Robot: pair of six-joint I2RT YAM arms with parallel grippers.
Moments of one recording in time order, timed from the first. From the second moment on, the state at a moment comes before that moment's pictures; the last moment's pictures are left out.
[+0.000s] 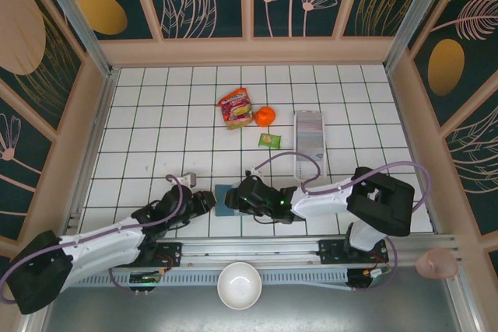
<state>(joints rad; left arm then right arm) -0.85 0.82 0.05 0.13 -0.03 -1.11 1.24 1.59 0.64 0.17 0.10 1.26</state>
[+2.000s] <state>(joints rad) -0.65 1.49 0.28 0.47 0.47 -1.00 1.23 1.41 0.64 0.01 0.21 1.20</state>
